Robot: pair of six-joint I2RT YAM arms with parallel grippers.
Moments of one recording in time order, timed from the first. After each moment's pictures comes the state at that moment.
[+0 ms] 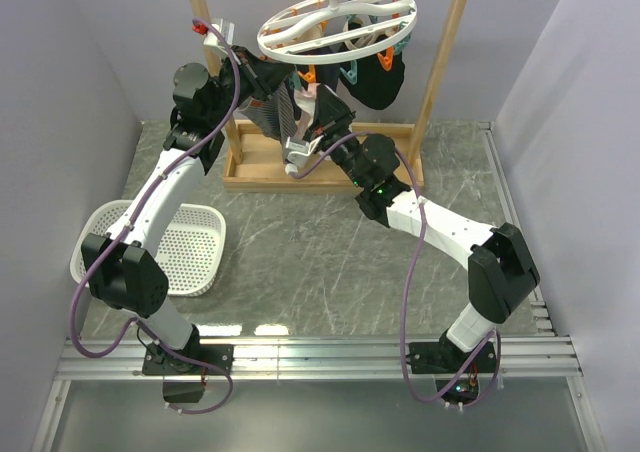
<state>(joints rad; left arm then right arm) -0.30 1.62 1.61 0.29 0.45 -0.56 0.69 1.63 1.24 0.76 -0.02 -1.55</state>
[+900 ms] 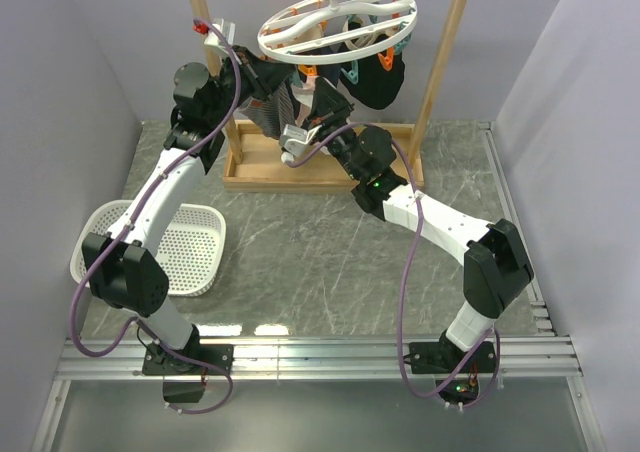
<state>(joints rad) -0.30 1.62 1.61 0.29 0.45 -0.56 0.69 1.67 1.32 0.74 0.01 -1.49</state>
